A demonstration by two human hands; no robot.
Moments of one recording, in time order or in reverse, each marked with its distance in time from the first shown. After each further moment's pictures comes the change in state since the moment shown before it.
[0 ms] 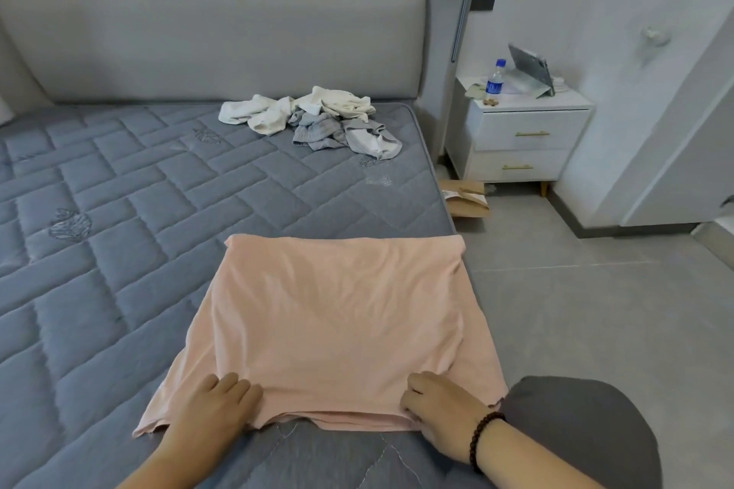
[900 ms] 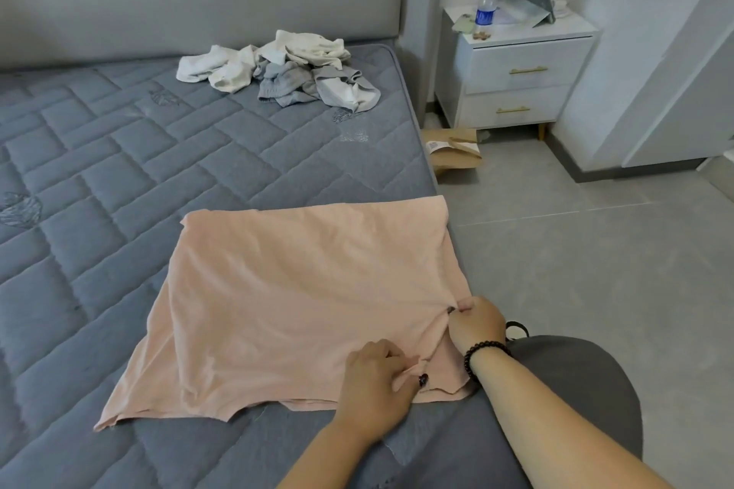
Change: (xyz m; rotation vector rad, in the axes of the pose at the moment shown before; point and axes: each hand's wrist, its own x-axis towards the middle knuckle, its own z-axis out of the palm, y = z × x) left_hand 0.140 0.194 0.025 -0.918 -0.265 -0.415; right_hand 0.011 0.083 0.001 0.834 0.509 1.060
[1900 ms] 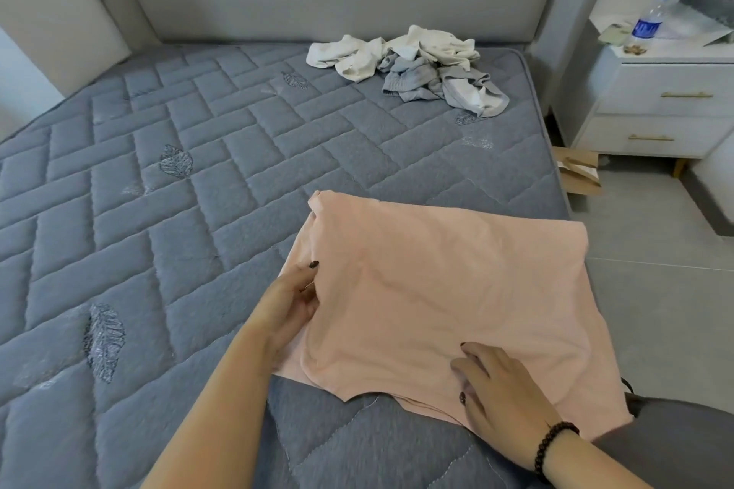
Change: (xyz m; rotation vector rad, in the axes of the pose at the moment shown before) left_hand -0.023 -0.180 -0.210 -1.435 0.313 -0.563; right_hand -0.090 -0.038 0.059 -0.682 -0.291 -1.077
